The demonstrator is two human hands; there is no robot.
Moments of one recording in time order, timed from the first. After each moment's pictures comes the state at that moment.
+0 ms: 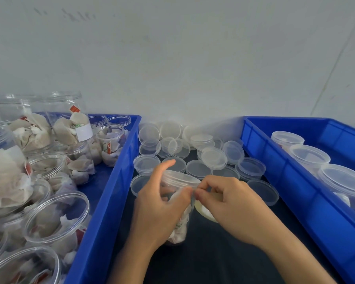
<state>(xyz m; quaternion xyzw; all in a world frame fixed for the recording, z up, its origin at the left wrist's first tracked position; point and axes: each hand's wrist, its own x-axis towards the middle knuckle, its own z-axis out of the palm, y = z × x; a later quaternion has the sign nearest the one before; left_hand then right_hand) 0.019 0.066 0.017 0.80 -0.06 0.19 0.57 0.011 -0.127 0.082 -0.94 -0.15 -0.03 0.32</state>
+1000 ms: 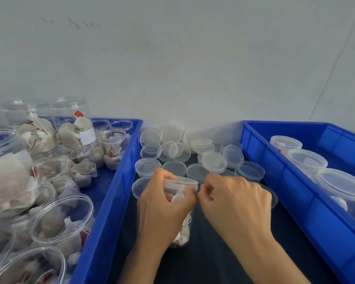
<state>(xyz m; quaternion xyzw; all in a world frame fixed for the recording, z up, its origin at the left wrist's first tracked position) 0.014 0.053 0.024 0.81 -0.02 0.27 0.52 0.007 -0.101 0.081 -0.95 -0.04 -0.31 0.05</state>
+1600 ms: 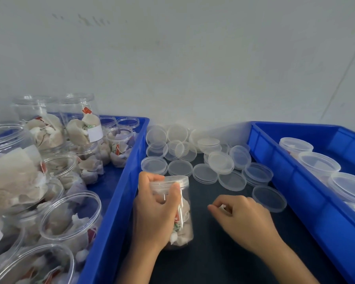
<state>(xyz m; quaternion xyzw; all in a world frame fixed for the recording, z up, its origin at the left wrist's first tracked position) 0.010 0.069 0.020 0.75 0.05 0.25 0.61 0.036 -0.140 0.029 -0.98 -0.06 -0.04 0.18</state>
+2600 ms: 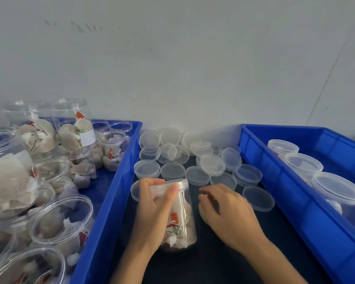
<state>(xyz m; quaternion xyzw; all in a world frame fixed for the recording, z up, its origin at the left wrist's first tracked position) 0.017 0.063 0.014 0.68 -0.01 0.15 0.72 0.031 -0.134 0.034 -0.95 -0.14 -0.14 0.24</state>
